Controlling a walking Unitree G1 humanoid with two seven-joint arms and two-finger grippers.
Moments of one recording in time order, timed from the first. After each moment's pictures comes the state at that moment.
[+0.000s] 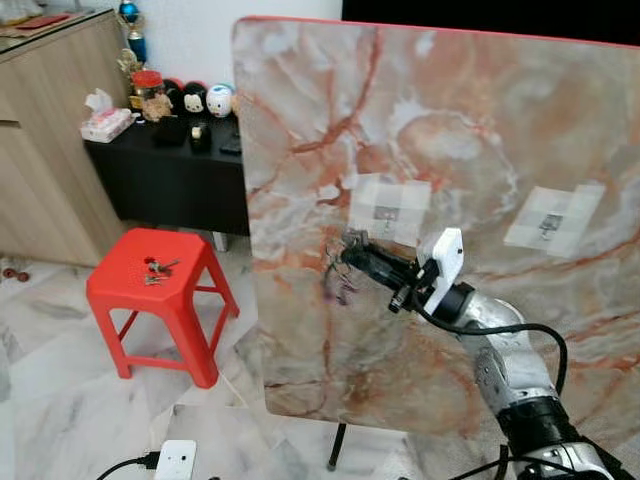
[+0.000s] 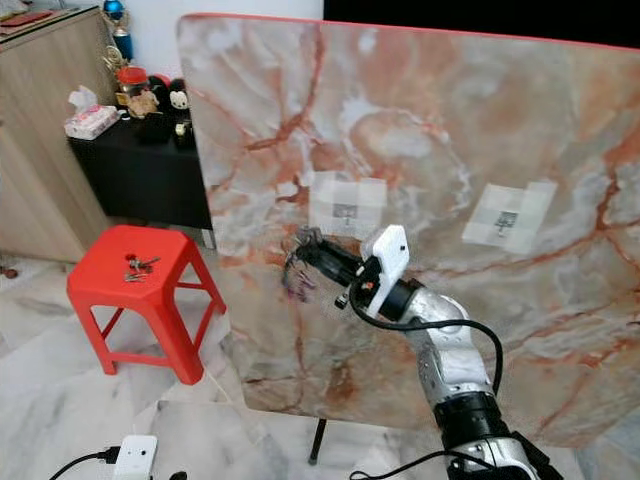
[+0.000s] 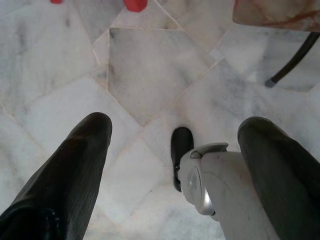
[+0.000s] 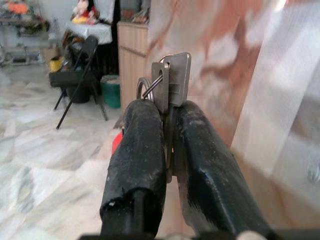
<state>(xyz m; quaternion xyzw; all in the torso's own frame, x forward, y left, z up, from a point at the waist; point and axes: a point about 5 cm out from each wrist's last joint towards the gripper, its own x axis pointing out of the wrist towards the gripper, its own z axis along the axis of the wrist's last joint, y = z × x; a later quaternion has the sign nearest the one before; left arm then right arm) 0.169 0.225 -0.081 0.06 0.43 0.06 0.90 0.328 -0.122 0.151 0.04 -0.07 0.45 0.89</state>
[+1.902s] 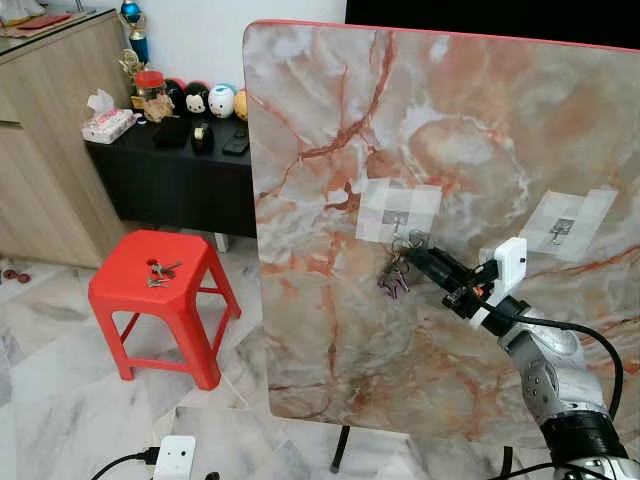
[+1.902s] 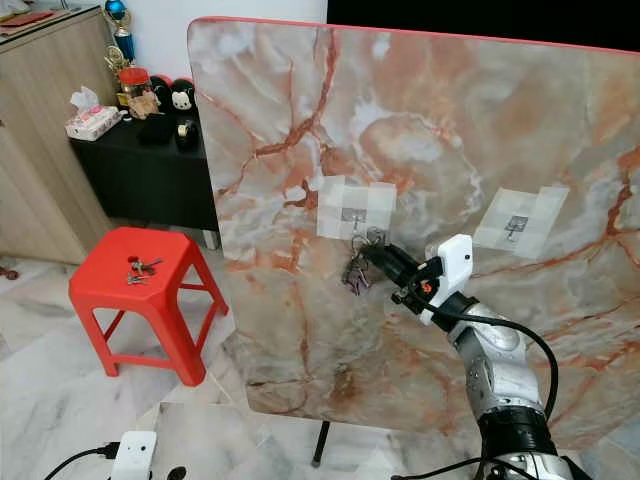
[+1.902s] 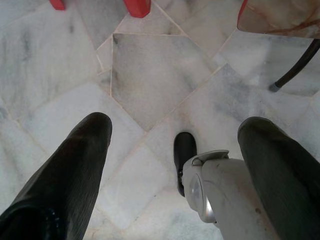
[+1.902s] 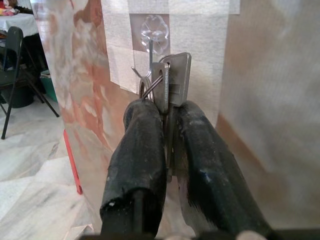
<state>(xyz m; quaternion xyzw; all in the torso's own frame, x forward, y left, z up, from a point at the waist) 0.173 0.226 -0.079 0.06 0.42 0.06 0.90 0.321 -0.192 0.124 0.08 -0.01 0.34 0.94</state>
